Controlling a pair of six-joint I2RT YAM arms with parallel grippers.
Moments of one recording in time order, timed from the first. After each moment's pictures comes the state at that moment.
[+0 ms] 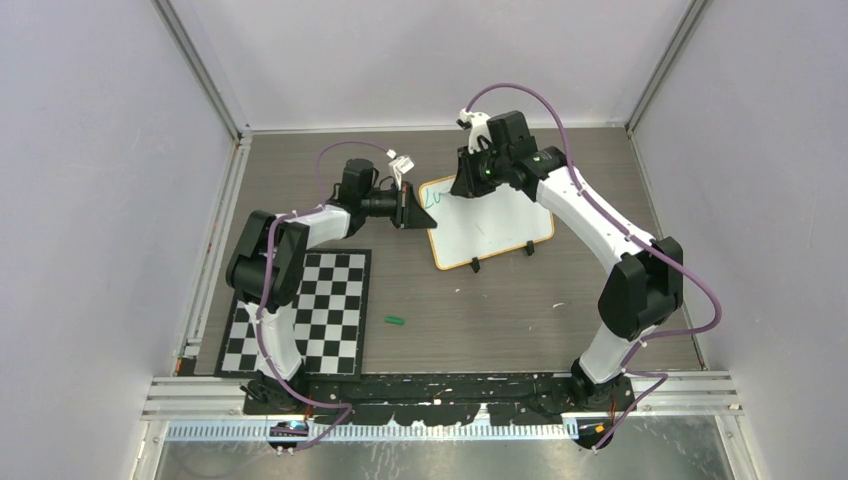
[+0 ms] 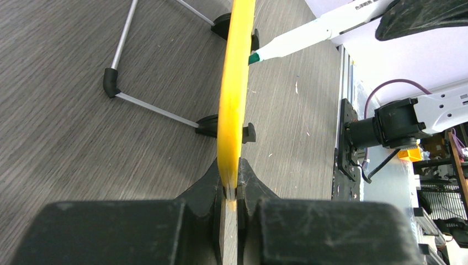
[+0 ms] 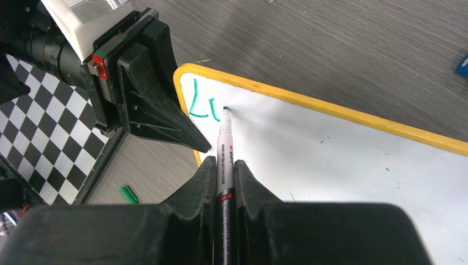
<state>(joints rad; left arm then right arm) -0.37 1.93 1.14 0.32 1.01 -0.33 0.46 1.70 1.57 -0.58 -0.30 0.11</state>
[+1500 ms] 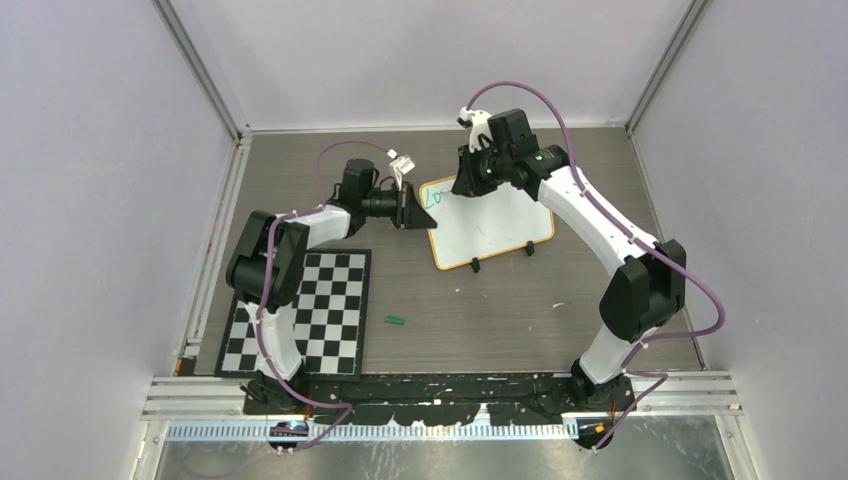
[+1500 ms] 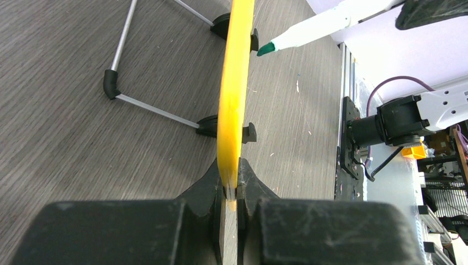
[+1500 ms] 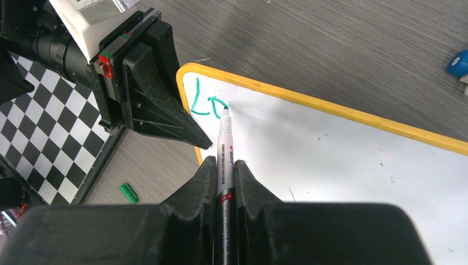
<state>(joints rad) -0.37 1.93 1.14 0.32 1.01 -0.31 0.47 1.69 1.59 -0.61 -0.29 0.10</state>
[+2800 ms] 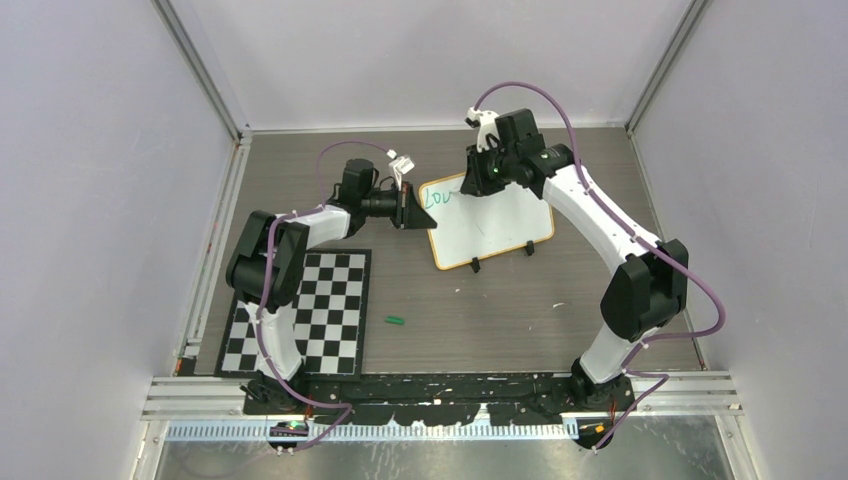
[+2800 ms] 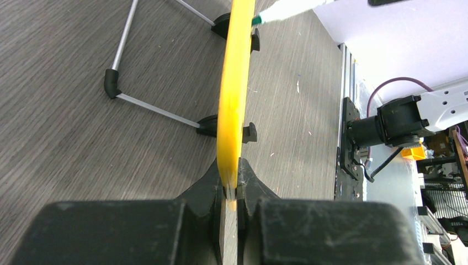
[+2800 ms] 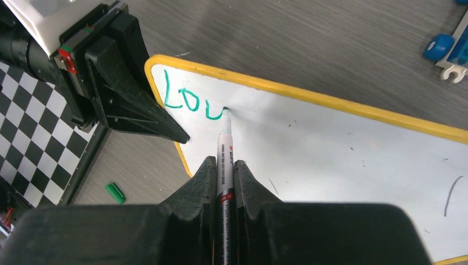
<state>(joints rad) -0.37 1.93 1.14 0.32 1.01 -0.31 0.42 1.69 1.57 -0.63 -0.27 0.08</state>
